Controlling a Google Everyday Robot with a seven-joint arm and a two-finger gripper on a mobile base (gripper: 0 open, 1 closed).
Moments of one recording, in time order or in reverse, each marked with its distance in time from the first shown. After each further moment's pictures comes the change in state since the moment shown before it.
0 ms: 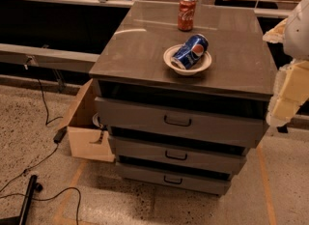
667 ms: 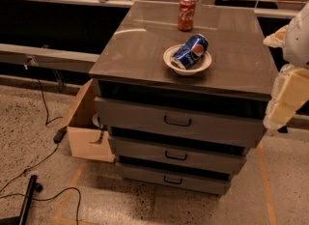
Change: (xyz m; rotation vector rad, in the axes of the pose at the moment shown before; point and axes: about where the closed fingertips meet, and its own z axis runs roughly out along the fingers) arm 0.007 -0.003 0.013 0.020 -0.028 0.021
